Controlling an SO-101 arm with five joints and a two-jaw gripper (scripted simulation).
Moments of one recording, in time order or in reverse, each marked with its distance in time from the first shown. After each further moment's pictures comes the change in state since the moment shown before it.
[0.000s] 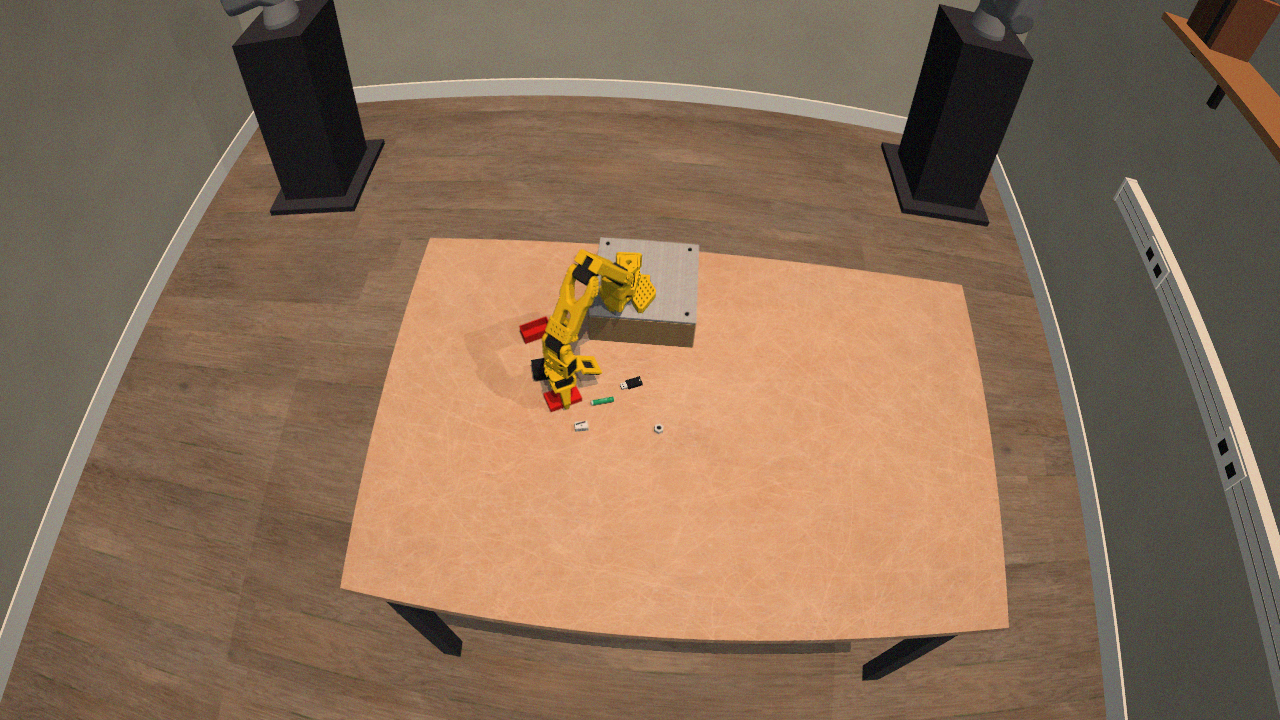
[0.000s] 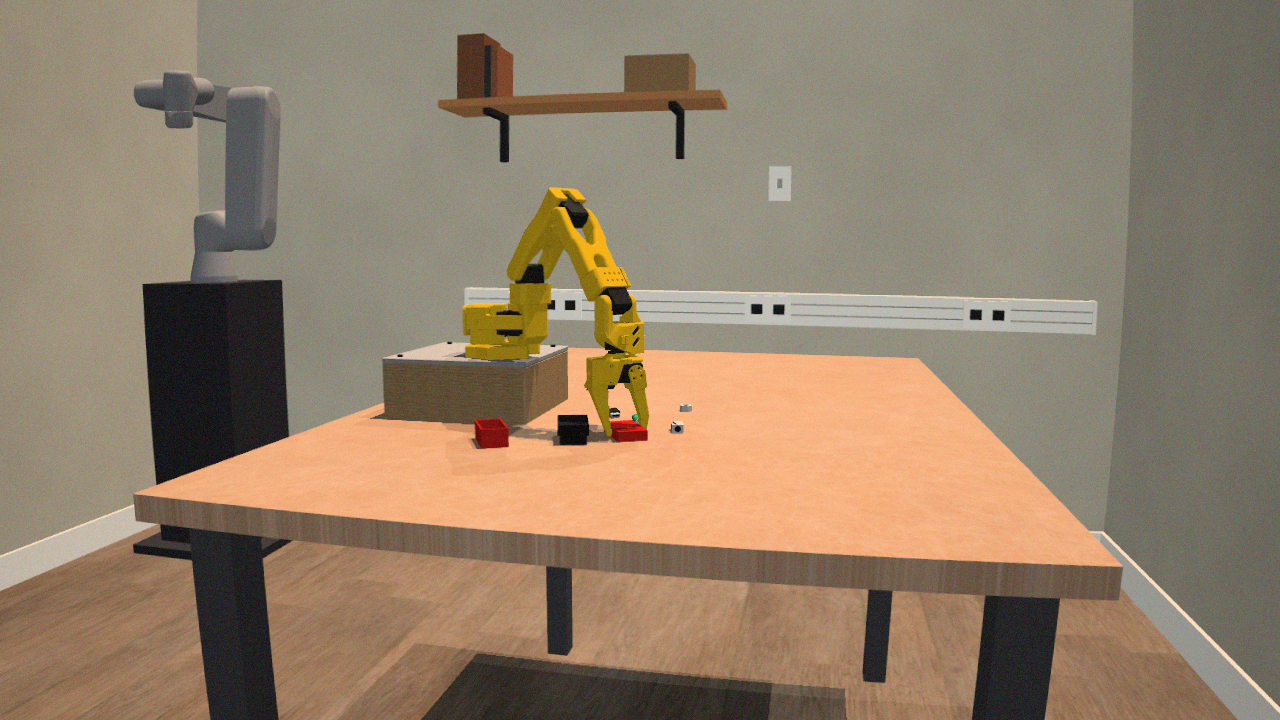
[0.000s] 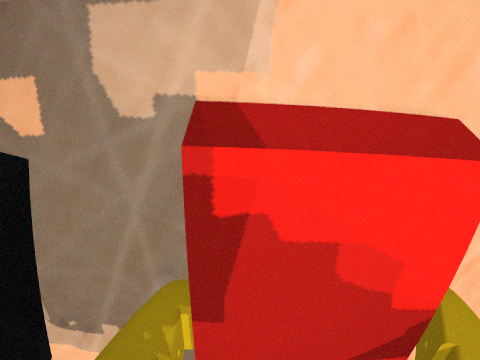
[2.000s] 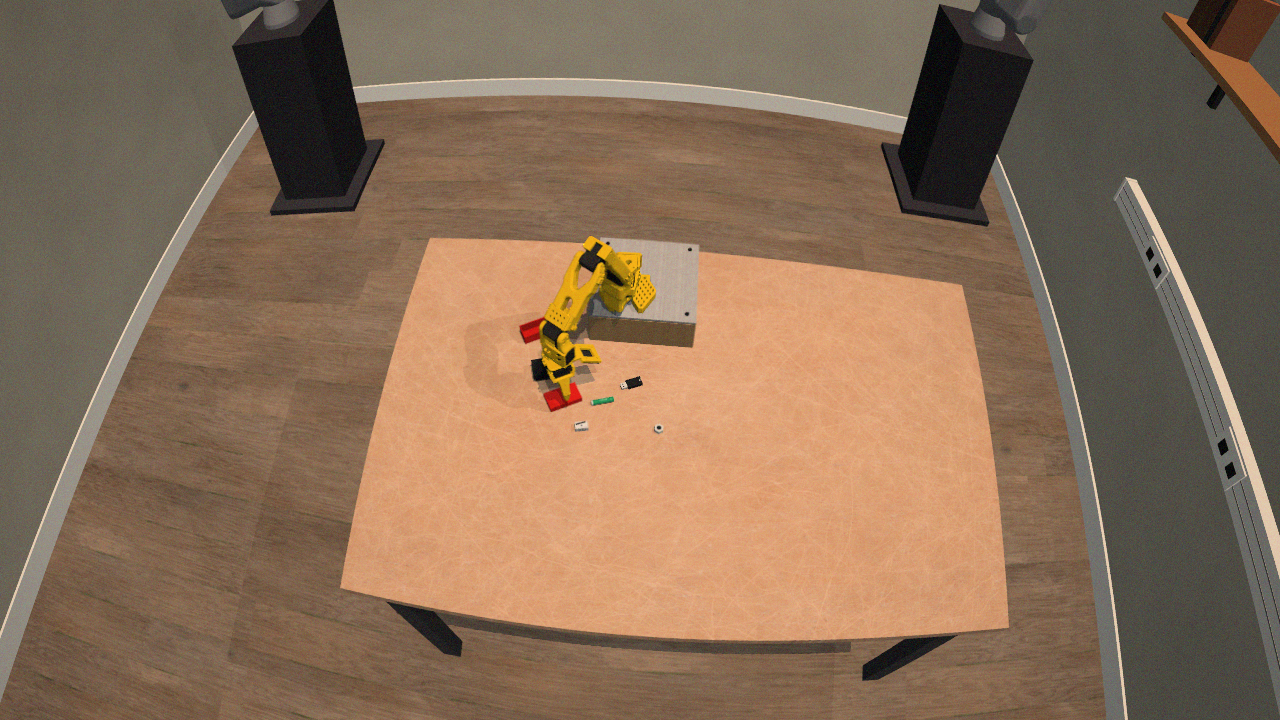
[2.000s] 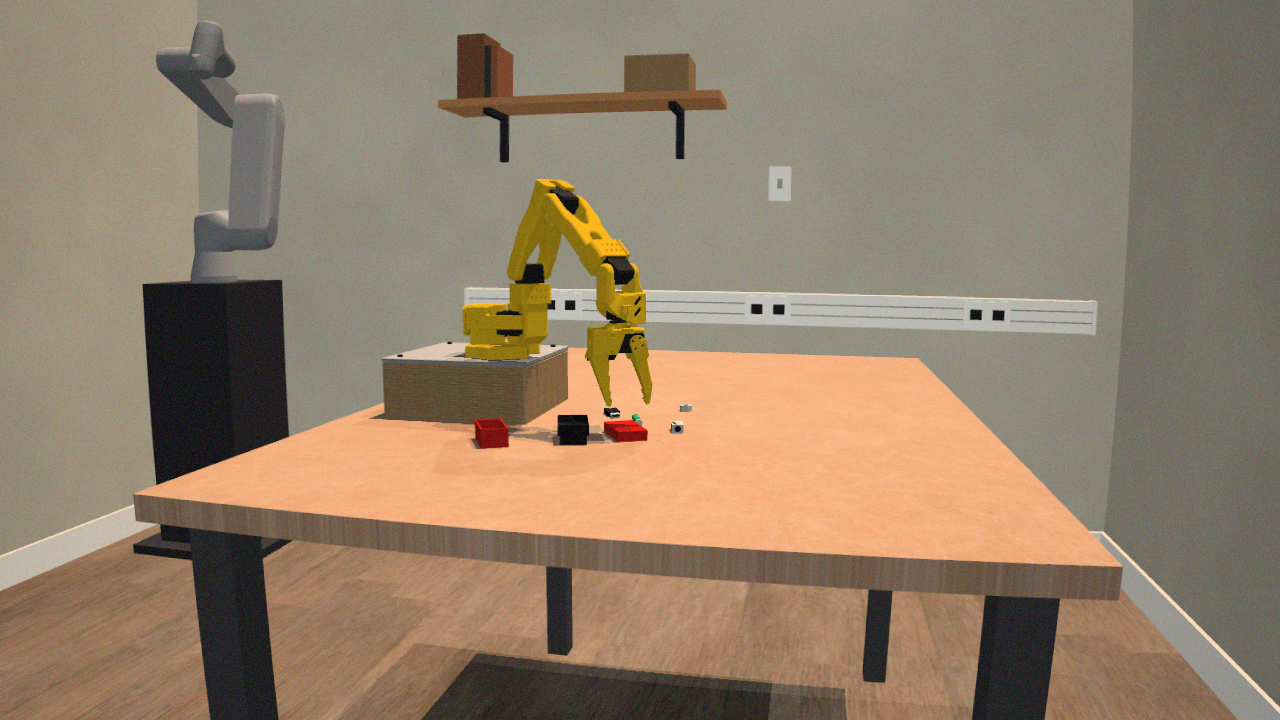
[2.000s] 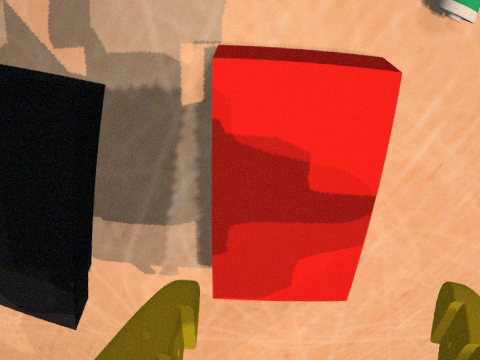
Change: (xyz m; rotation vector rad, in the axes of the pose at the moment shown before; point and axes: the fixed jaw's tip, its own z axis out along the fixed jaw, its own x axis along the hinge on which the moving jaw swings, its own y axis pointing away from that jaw) arm 0.001 0.000 -0.038 -0.012 -0.023 0.000
